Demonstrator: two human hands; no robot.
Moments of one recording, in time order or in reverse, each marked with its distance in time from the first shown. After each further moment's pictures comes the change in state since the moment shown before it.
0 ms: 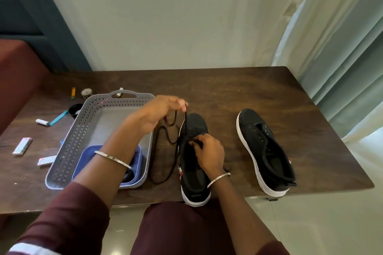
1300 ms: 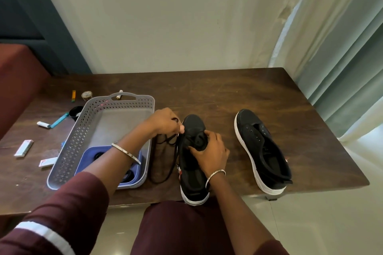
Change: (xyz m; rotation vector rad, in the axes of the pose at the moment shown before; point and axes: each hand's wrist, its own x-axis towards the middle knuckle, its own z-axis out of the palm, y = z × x) left_hand 0.019 -0.029 0.005 0.703 -0.011 -0.122; right_hand -0.007 0.008 0.001 0.073 0.049 0.227
